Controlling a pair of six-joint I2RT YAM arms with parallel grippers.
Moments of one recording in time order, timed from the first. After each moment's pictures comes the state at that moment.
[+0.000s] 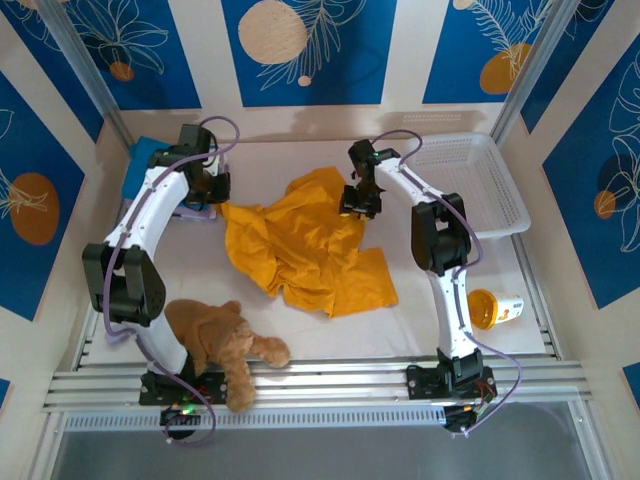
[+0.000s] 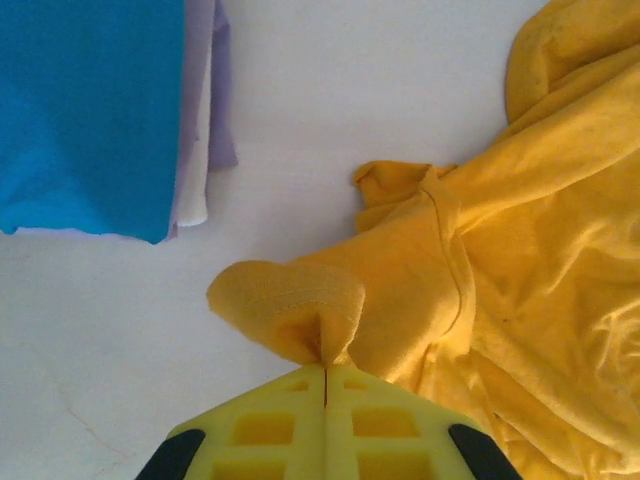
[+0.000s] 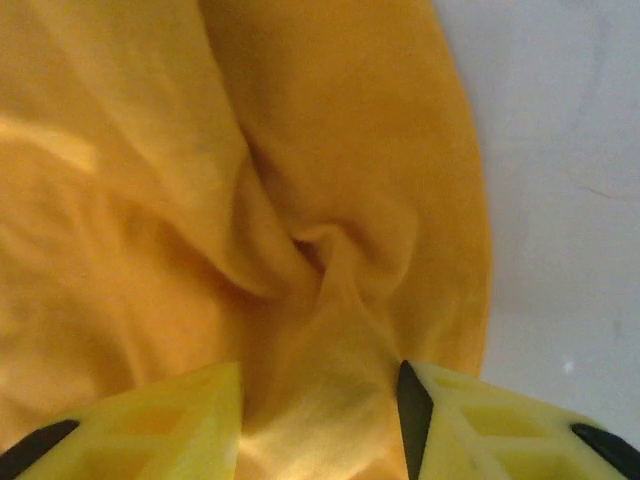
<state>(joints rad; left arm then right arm) -0.14 1.75 1.64 -1.00 0.06 -0.18 0.36 2.32 1.98 -1.05 -0.18 0.44</state>
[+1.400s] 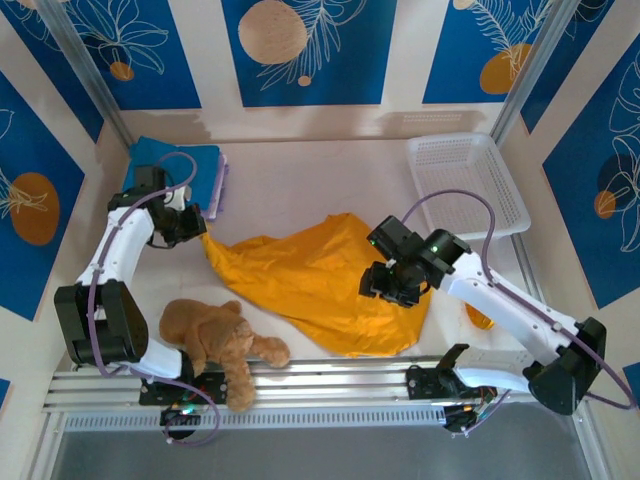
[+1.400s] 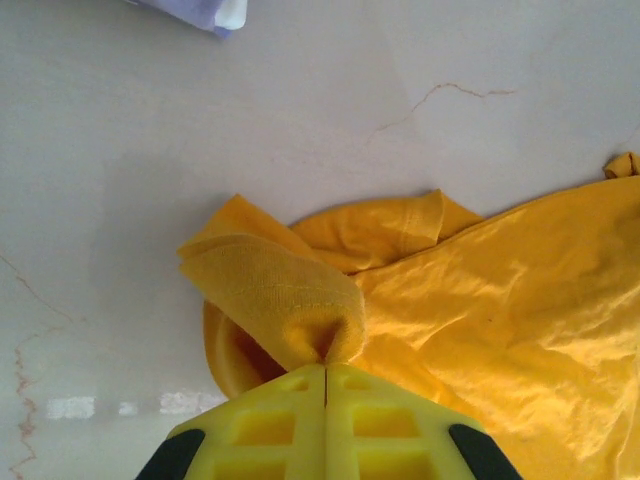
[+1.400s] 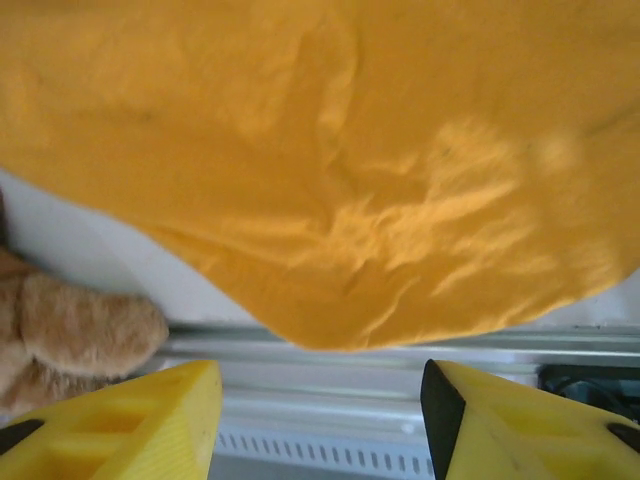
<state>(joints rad) 0.09 1.48 1.21 -0.90 0.37 -0.23 0.74 1.18 1.10 -1.22 -0.10 0.98</state>
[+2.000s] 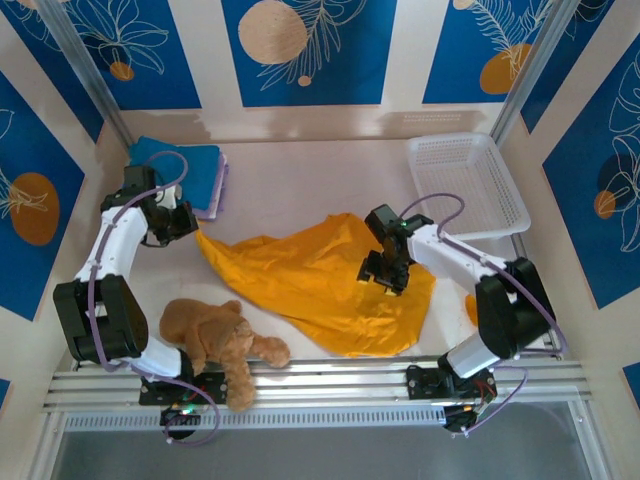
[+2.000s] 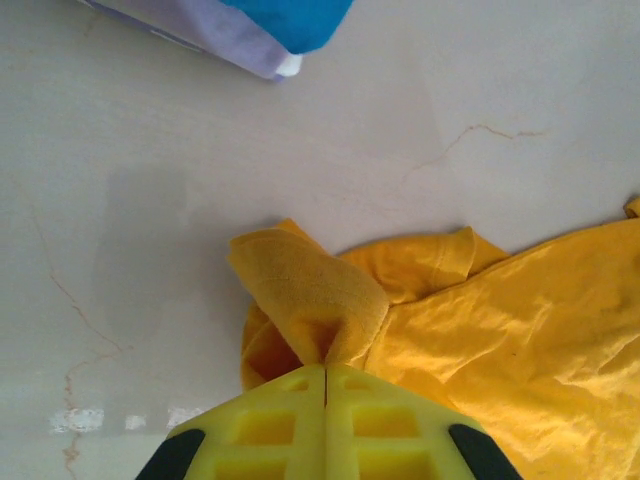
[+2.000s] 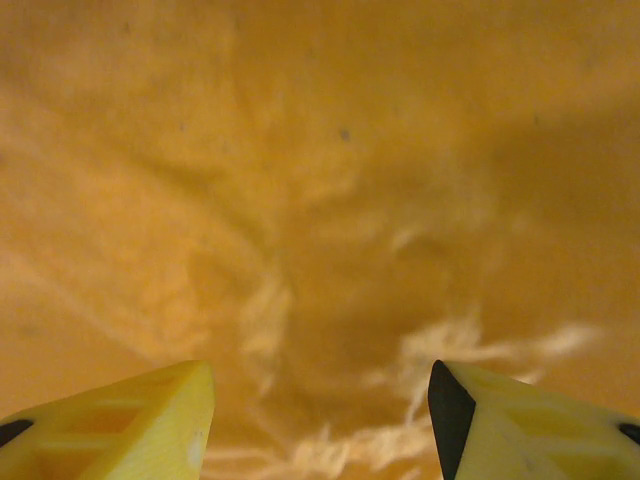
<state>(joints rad) 0.16 1.51 1.22 -0.86 0.36 -0.20 0.51 1.55 1.02 -0.95 -0.17 0.86</state>
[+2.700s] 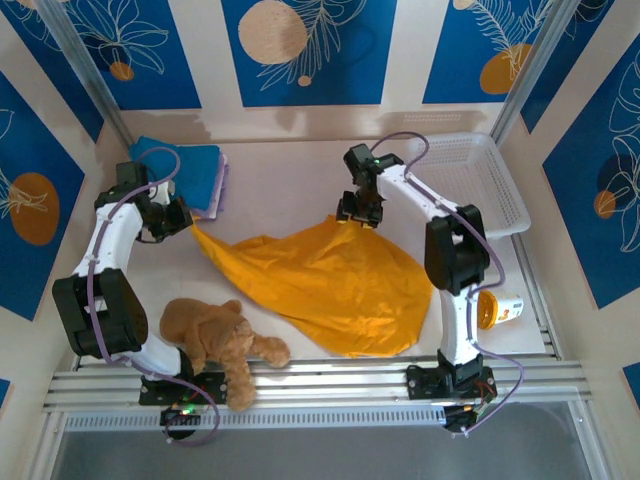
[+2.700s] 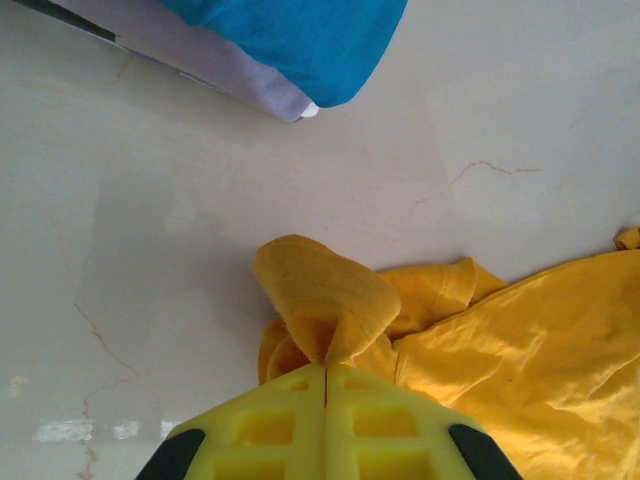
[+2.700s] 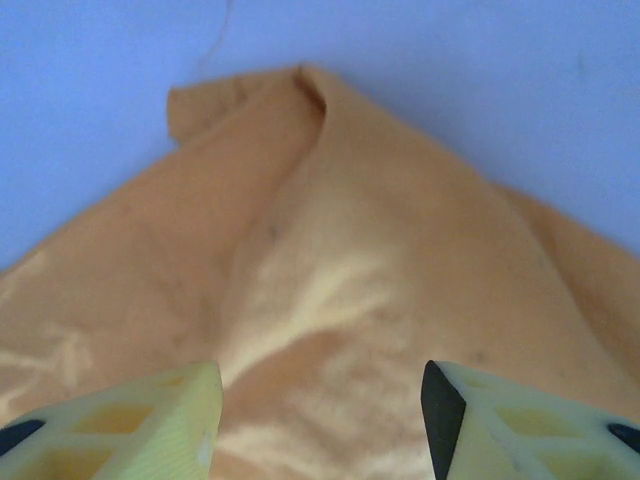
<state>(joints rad) 0.20 1.54 1.25 -0.85 0.39 -0.20 0.43 2.09 1.78 -1.06 -0.11 0.57</state>
